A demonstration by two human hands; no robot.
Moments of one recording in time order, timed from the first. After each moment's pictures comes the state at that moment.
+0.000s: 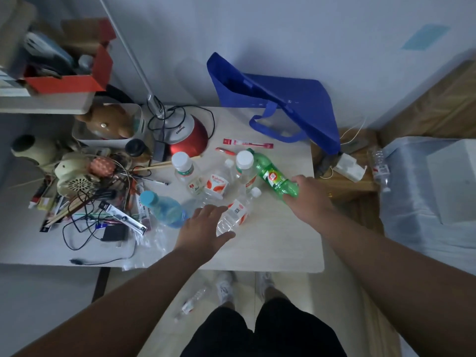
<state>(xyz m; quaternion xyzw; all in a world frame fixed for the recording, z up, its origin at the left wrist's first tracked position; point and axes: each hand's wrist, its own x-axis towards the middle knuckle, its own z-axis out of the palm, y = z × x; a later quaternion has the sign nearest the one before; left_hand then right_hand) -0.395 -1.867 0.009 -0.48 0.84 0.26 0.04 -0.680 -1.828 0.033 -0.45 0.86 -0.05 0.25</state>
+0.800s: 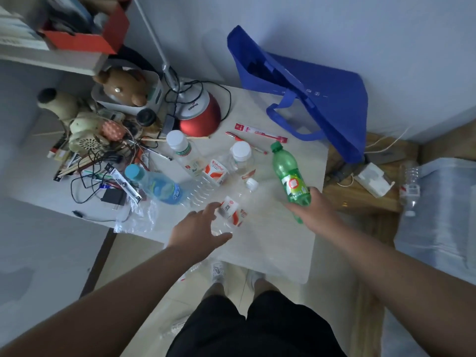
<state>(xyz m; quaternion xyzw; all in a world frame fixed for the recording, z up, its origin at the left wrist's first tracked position) -0.431 -1.828 0.005 -0.62 0.72 0.29 0.09 -0.741 -1.819 -0.023 -0.40 0.80 -0.13 0.42</state>
